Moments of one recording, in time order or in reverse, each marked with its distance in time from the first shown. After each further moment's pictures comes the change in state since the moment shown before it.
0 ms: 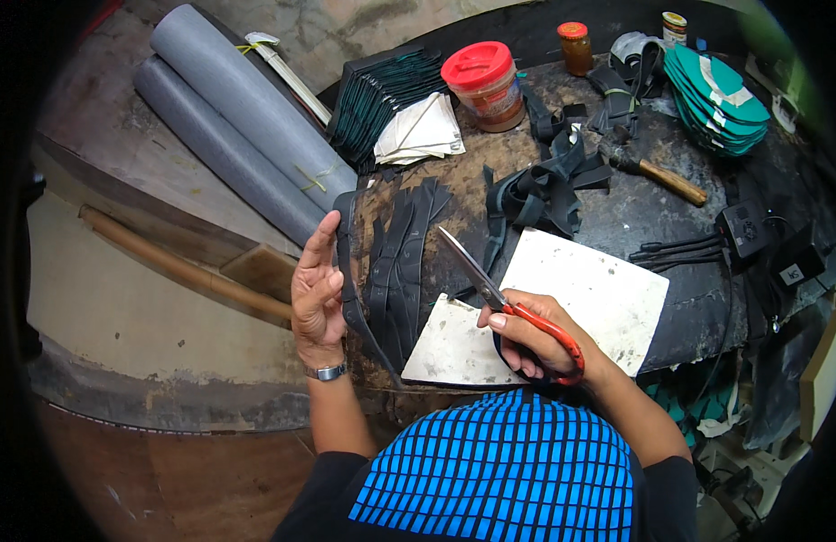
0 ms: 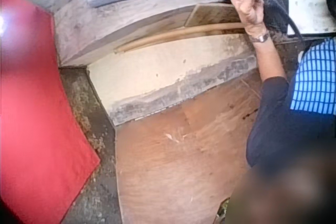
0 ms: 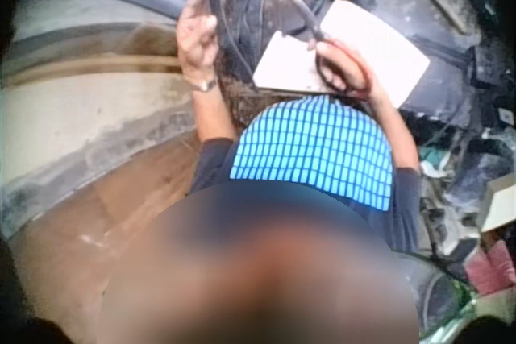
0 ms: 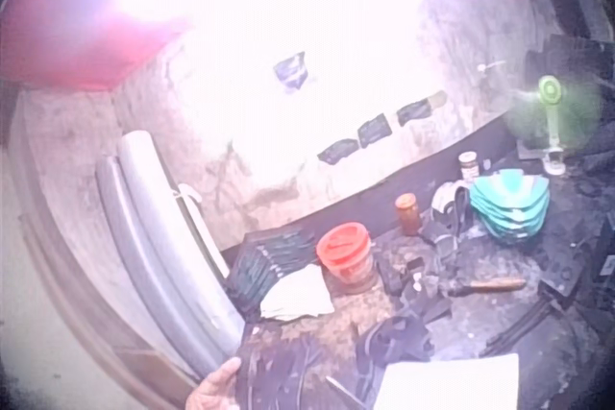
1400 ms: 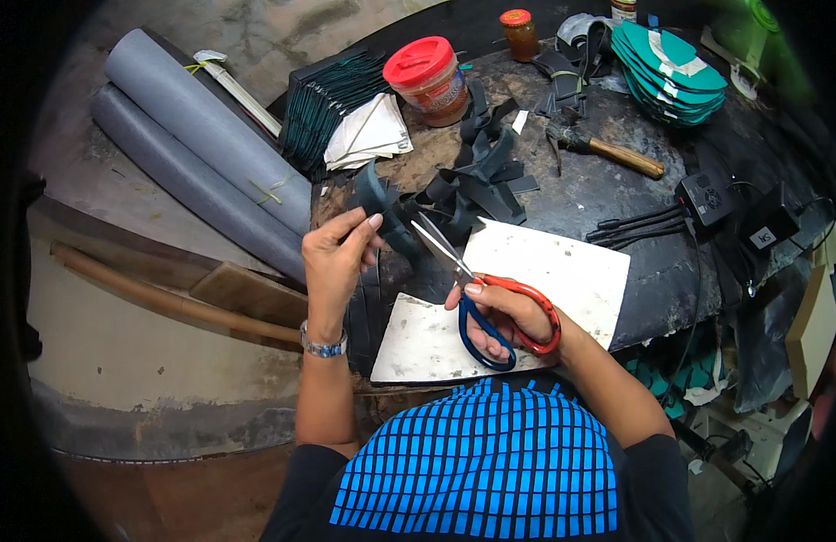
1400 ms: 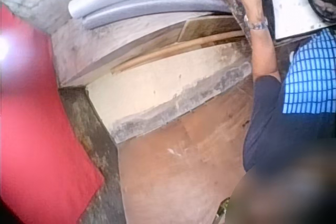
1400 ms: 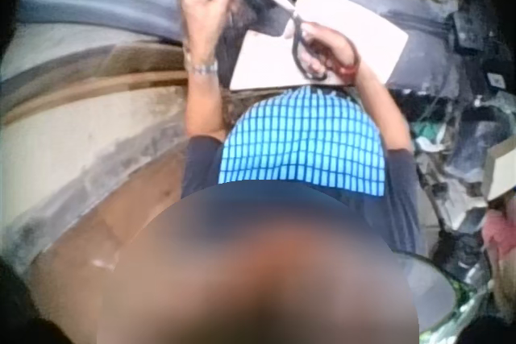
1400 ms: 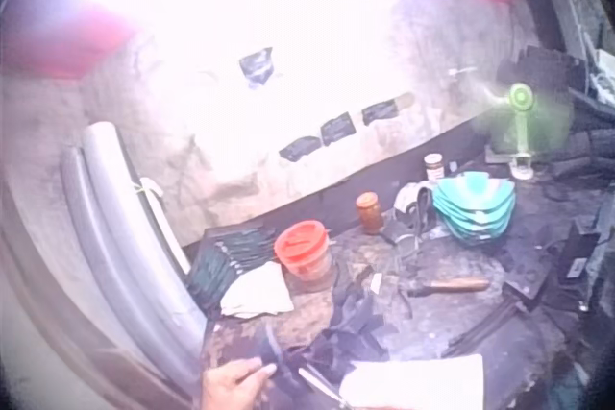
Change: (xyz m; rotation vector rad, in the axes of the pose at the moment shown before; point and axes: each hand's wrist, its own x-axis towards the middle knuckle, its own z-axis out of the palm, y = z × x) left_hand 0.047 -0.046 0.049 0.889 0.107 -0.064; right_hand 0.009 0.027 -0.028 0.402 -0.127 0.014
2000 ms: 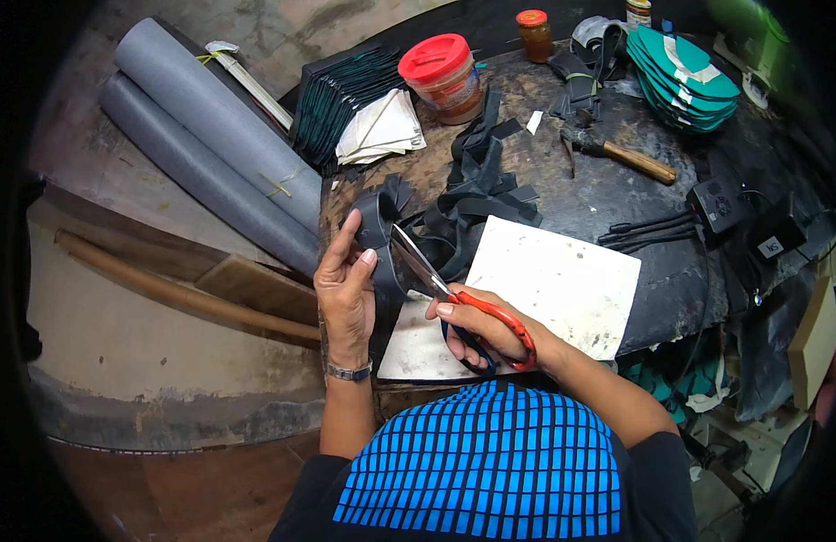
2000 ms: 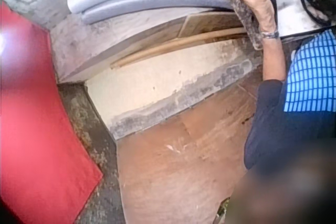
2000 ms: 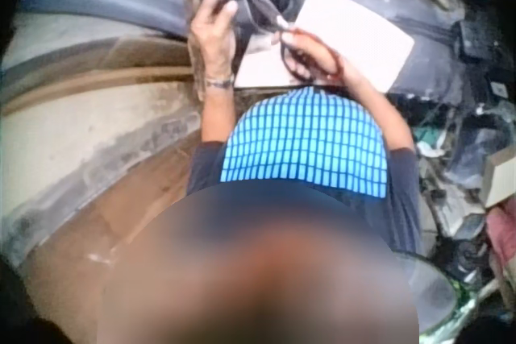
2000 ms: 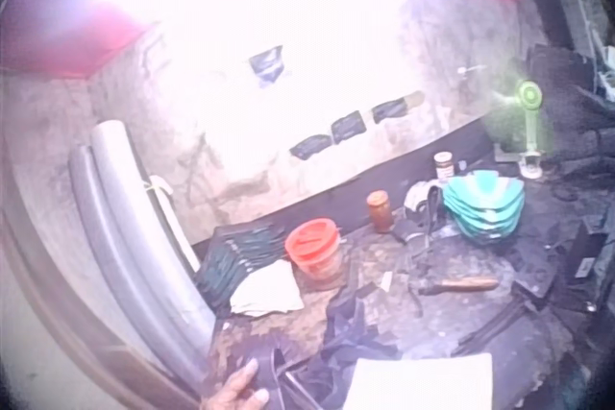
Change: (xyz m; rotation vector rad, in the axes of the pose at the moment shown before) left_hand -0.037 -0.041 0.005 -0.646 0.108 0.120; right_hand 0.015 0.005 0.030 -0.237 0.013 0.029
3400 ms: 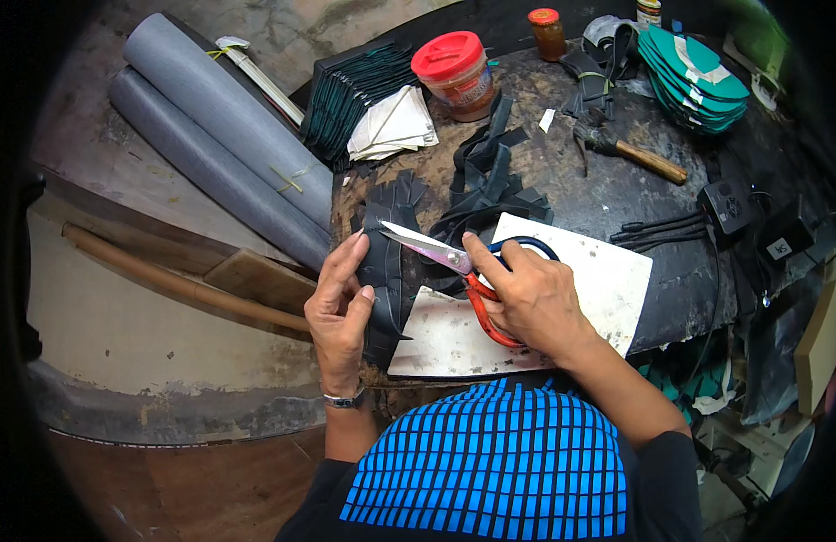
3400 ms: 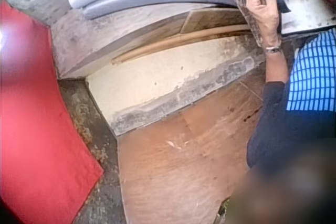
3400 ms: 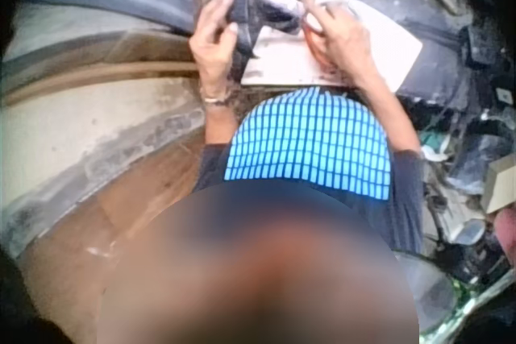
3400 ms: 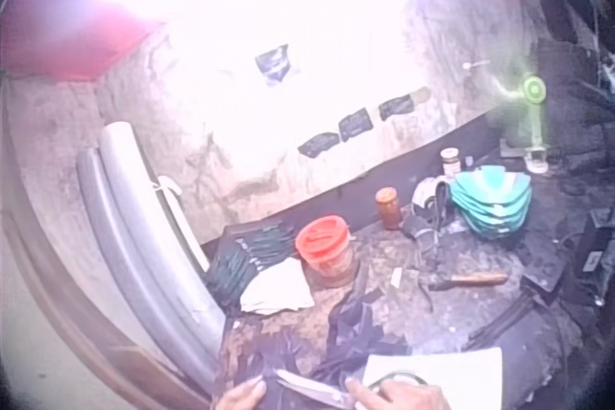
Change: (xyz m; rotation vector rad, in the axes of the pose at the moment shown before) left_hand -0.028 0.054 -0.001 0.571 -0.127 0.170; right_hand -0.002 -0.014 -0.004 -1.616 0.683 -0.624
